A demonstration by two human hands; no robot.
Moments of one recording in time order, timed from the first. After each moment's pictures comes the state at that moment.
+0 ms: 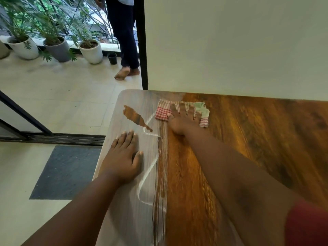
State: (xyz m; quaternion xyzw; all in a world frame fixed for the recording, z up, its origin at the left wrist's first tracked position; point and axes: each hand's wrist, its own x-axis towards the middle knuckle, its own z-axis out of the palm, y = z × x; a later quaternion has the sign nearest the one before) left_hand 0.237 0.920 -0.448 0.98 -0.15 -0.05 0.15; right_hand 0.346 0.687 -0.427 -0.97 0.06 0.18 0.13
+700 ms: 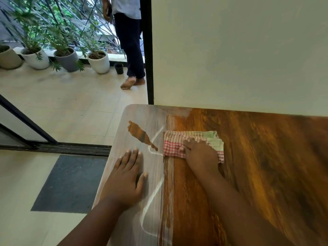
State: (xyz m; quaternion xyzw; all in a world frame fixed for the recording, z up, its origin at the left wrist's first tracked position) left_hand 0.237 0.922 -0.448 0.98 -0.14 -0.05 0.16; right_hand 0.290 0.678 -0.424 -0.99 0.07 0.01 0.11
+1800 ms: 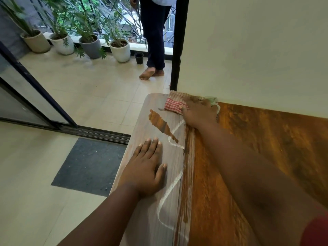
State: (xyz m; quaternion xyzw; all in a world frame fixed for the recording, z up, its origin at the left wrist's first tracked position) left_hand 0.237 0.921 -0.445 0.98 -0.15 -0.04 0.16; right_hand 0.422 0.726 -0.423 -1.00 0.00 0.07 0.04
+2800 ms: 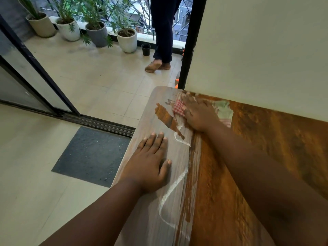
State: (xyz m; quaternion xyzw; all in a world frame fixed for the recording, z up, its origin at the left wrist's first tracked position) left_hand 0.239 0.923 -0.451 0.97 -0.15 -0.05 0.16; right_hand 0.415 0.726 -0.439 -0.98 -0.18 0.05 0.06
